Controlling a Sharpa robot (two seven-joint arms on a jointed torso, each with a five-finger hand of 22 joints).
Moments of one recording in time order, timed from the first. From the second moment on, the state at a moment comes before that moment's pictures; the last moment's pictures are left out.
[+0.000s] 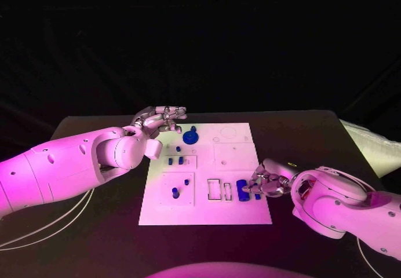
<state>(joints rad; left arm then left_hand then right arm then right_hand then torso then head) 1.18 -0.83 -0.02 1.44 0.08 -0.28 0.29 1.40 -0.07 0.37 0.06 0.07 1.01 0.18 0.14 0.07 1.07 0.10 0.33 0.13 1.21 0.02 0.97 0.55 0.17 1.22 0.12 0.49 0.94 1.05 -0.98 -0.06 1.87 -1.41 -0.25 -0.56 1.21 -0.04 -0.04 0.29 0.27 1.02 0.12 0.19 0.14 1.19 0.03 0.81 0.75 1.47 -0.04 1.28 1.11 0.09 1.41 0.06 1.33 1.15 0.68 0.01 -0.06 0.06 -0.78</state>
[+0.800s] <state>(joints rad) 1.18 -0.84 -0.02 1.44 0.08 -0.28 0.29 1.40 -0.07 0.37 0.06 0.07 1.01 0.18 0.14 0.07 1.07 0.10 0.33 0.13 1.21 0.02 0.97 0.55 0.17 1.22 0.12 0.49 0.94 1.04 -0.91 -0.05 1.82 -1.45 -0.19 -0.57 1.25 0.00 -0.06 0.28 0.29 1.02 0.11 0.21 0.16 1.20 0.03 0.85 0.84 1.47 -0.04 1.30 1.12 0.09 1.41 0.06 1.34 1.16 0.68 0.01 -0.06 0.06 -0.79</state>
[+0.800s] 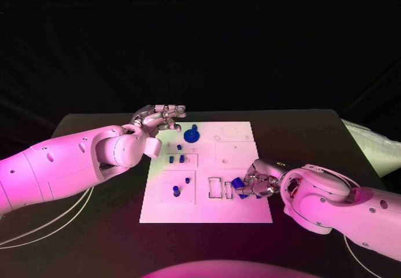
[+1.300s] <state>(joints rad) 1.17 -0.84 -0.02 1.44 0.08 -0.28 0.28 1.40 -0.07 0.37 0.06 0.07 1.01 0.18 0.14 0.07 1.07 0.10 0.33 0.13 1.21 0.02 0.97 0.55 0.17 1.22 0.12 0.49 0.94 1.03 -0.93 -0.06 1.85 -1.43 -0.26 -0.57 1.29 0.03 -0.08 0.29 0.39 1.06 0.09 0.23 0.18 1.26 0.01 0.92 0.93 1.47 -0.06 1.32 1.15 0.09 1.43 0.05 1.37 1.20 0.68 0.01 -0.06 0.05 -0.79</state>
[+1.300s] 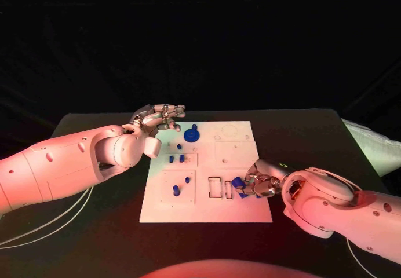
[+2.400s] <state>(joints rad) 1.17 -0.83 -0.02 1.44 0.08 -0.28 0.28 1.40 -0.07 0.37 0.06 0.07 1.00 0.19 0.14 0.07 1.06 0.11 0.33 0.13 1.21 0.02 0.97 0.55 0.17 1.22 0.12 0.49 0.94 1.04 -0.80 -0.05 1.82 -1.32 -0.28 -0.56 1.20 0.10 -0.13 0.29 0.34 1.09 0.07 0.24 0.23 1.30 0.00 0.93 0.98 1.47 -0.06 1.33 1.16 0.09 1.43 0.04 1.37 1.21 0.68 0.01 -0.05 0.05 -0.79</state>
